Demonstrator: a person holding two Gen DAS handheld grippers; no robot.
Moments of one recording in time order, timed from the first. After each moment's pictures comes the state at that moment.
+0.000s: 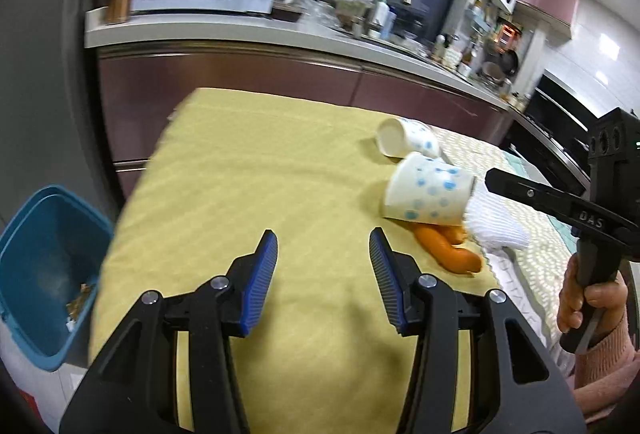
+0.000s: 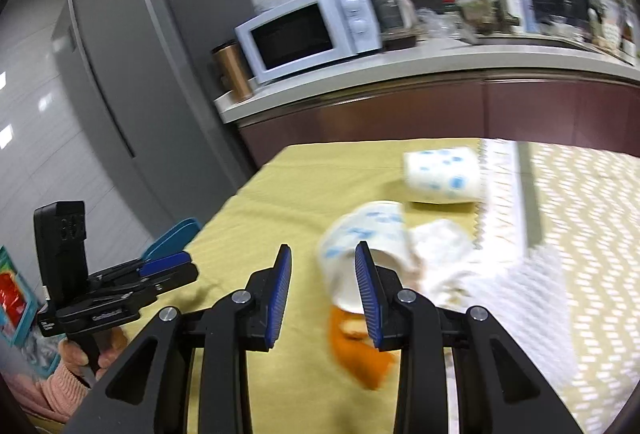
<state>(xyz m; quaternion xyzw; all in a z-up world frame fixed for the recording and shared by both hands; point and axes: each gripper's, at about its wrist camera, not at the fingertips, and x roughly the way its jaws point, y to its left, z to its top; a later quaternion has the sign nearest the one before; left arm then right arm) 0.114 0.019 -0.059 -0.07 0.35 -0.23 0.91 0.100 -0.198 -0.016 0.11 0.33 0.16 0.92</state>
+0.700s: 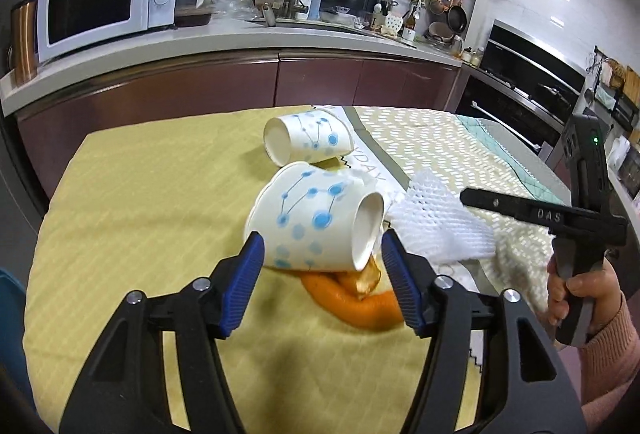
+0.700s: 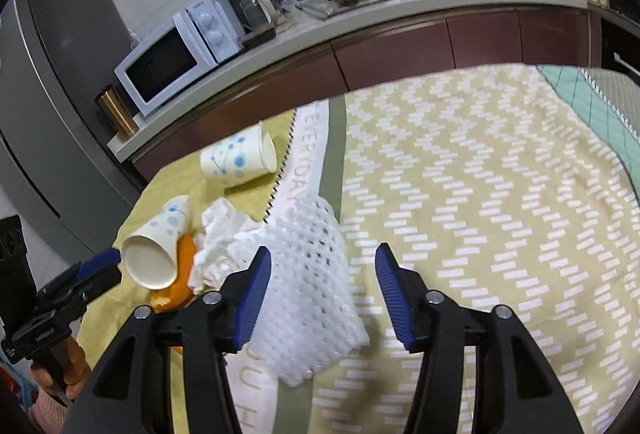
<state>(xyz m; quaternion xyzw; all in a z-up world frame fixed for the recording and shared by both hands) 0.141 -0.117 -0.053 0.02 0.34 -0.31 0.89 0.080 -0.335 -0.066 0.19 0.37 0.00 0.91</state>
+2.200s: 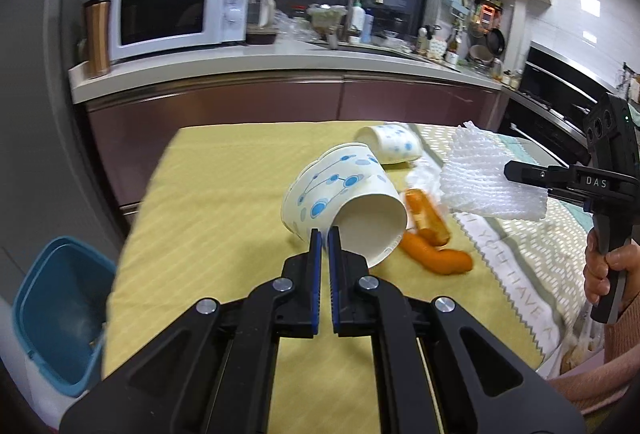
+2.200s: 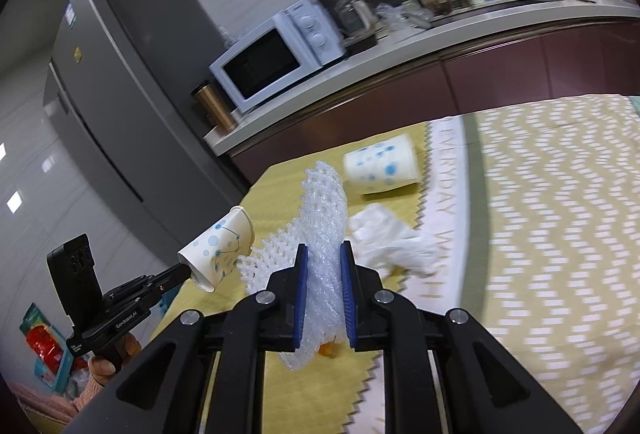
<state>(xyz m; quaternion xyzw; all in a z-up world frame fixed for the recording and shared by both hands) 0.100 -0.004 -0.034 0.01 0.31 -0.22 0.92 0.080 -0.262 -0.017 0.21 0.32 0.16 0.91</state>
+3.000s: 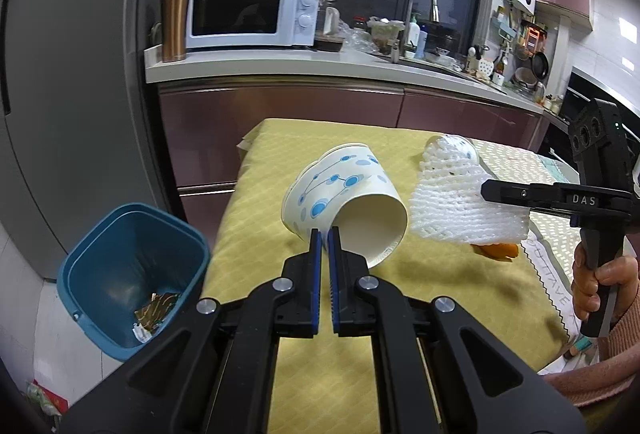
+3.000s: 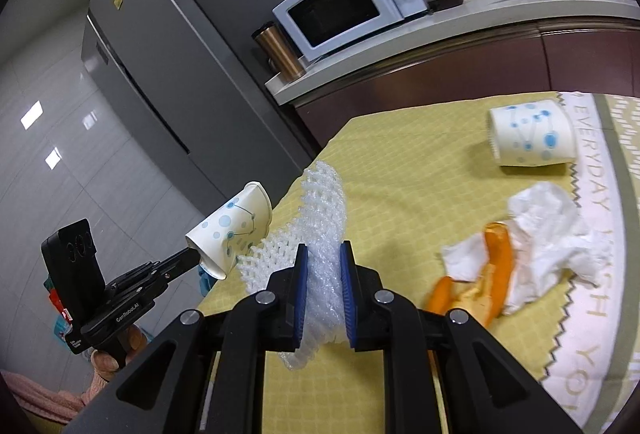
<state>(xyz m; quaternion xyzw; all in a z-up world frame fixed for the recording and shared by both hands) 0.072 0.089 -0.029 -0.02 0.30 -0.14 0.94 0.123 -0.153 -0.032 0.18 0.36 0.27 0.87</state>
